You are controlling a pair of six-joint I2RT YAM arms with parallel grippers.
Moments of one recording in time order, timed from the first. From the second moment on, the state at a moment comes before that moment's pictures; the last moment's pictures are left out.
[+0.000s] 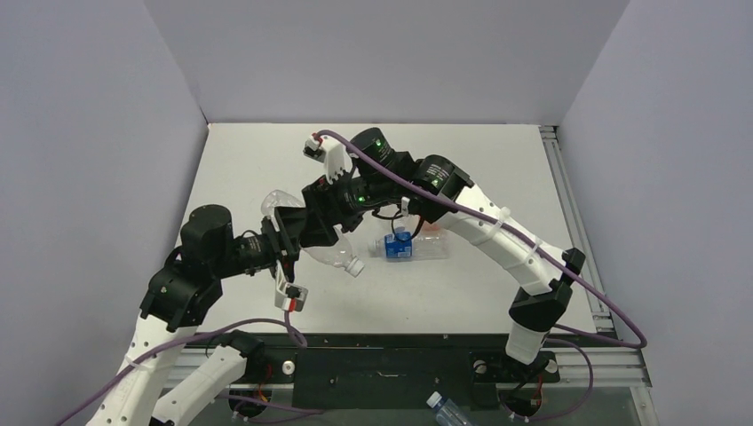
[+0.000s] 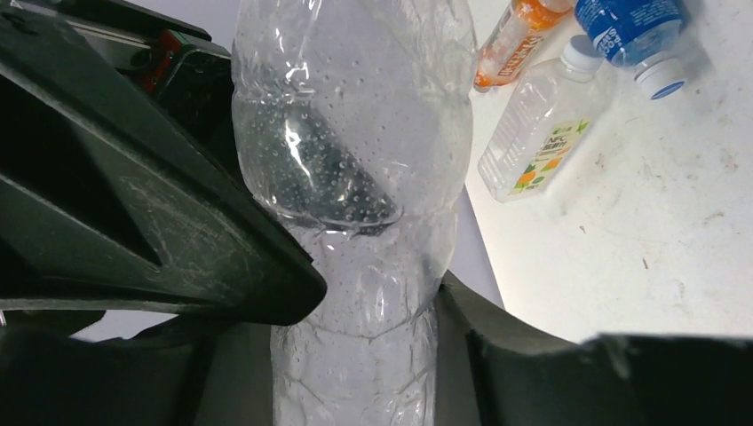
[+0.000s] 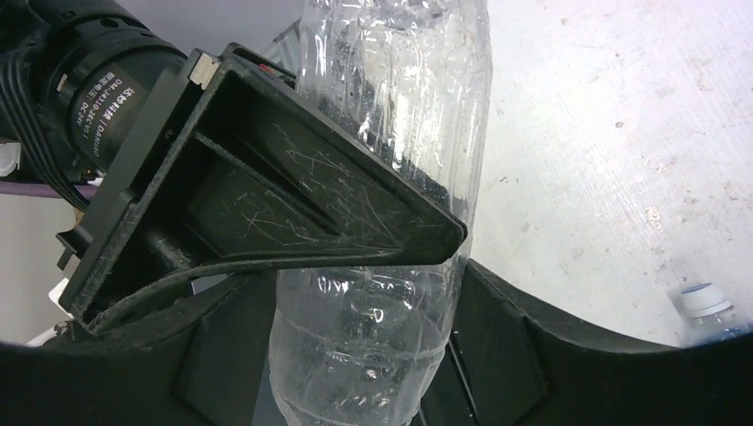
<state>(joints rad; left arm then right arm) -0.43 0.71 1.06 -0.75 0.66 1.77 1.02 1.76 2.12 -0.95 -0.43 0.31</state>
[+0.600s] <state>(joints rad) -0.44 0.71 0.89 -0.30 0.40 1.09 0.92 1.51 1.96 -0.79 -0.09 0.37</state>
